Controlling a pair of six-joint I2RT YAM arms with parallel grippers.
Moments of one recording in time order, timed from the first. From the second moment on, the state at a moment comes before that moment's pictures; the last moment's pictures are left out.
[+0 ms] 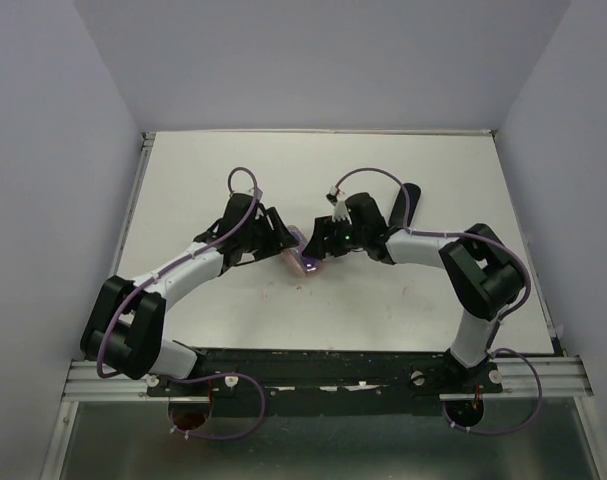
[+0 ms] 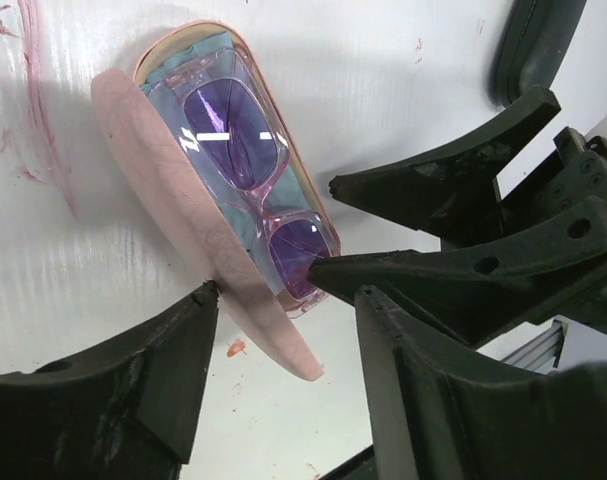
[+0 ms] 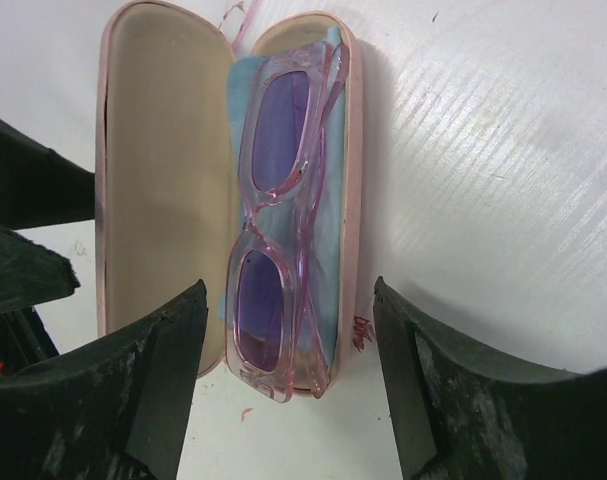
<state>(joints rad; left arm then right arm) -0.44 1.40 0.78 -0.09 0.25 -0.82 0.62 1.81 0.95 0.22 -0.42 0.41</state>
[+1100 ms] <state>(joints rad) -0.51 1.58 0.98 -0.20 0.16 -0.82 0.57 1.90 0.95 0.31 -0.46 0.56</state>
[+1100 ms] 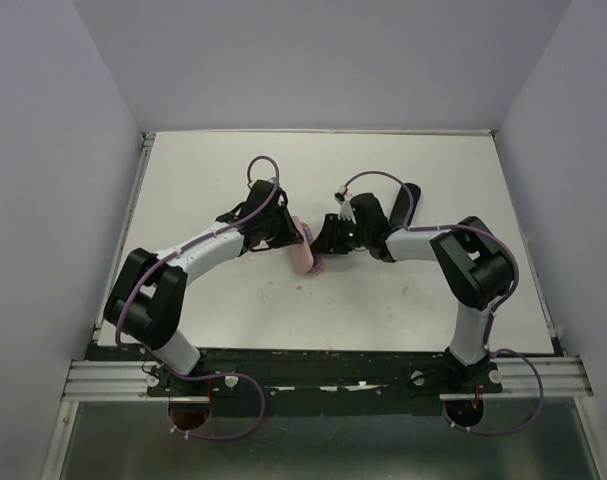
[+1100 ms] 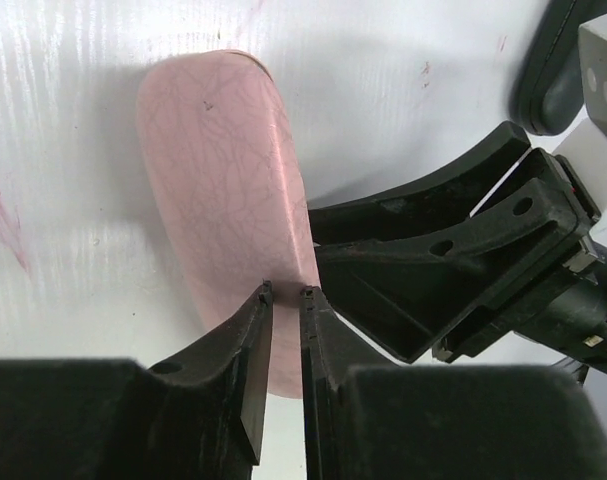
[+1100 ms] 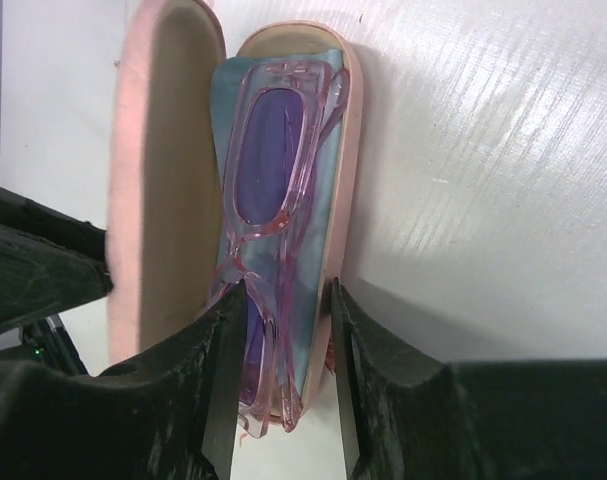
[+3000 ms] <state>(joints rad) -0.68 1.49 1.36 -0.63 -0.12 -0.69 0.41 0.97 0.74 -0.03 0.23 0.70</state>
